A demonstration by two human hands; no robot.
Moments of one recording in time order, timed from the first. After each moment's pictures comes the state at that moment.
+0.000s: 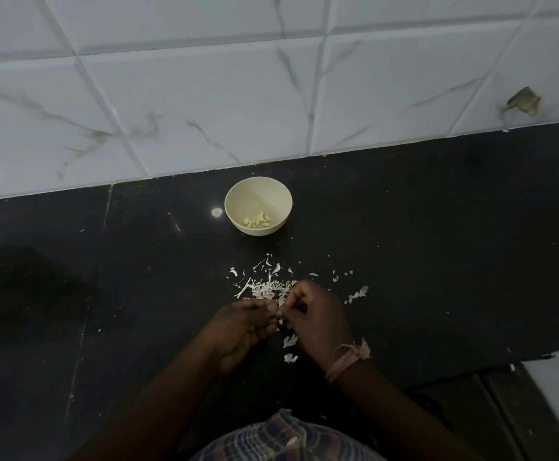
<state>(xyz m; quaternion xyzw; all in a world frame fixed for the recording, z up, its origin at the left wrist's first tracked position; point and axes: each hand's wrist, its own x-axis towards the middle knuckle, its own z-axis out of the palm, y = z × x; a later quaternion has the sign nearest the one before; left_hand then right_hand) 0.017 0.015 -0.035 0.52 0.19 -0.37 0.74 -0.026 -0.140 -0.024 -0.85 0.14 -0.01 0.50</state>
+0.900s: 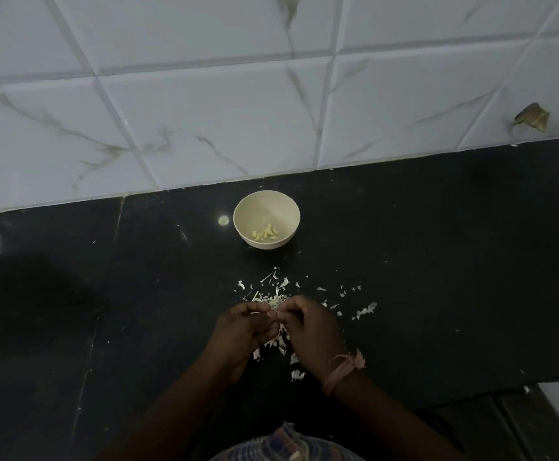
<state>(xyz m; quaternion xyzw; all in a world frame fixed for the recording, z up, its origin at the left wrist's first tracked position) 0.024 0.015 -0.033 0.56 0.22 -0.28 0.75 -0.014 -0.127 -0.031 -0.86 0.12 0.00 0.50</state>
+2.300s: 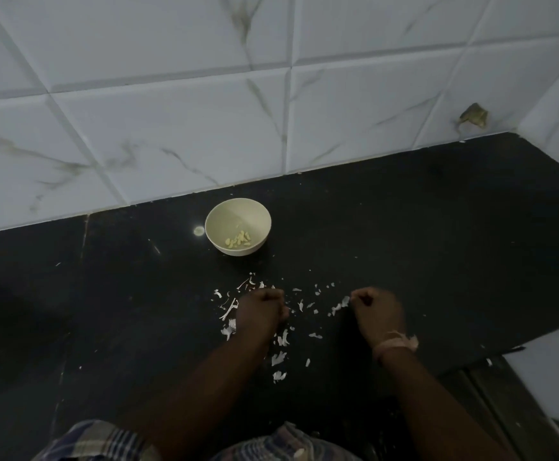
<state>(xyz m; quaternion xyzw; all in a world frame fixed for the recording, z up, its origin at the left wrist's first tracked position) 0.041 -0.059 -0.030 0.71 0.18 -0.26 0.63 -0.030 -0.264 -0.049 -0.86 0.34 -0.04 0.38</state>
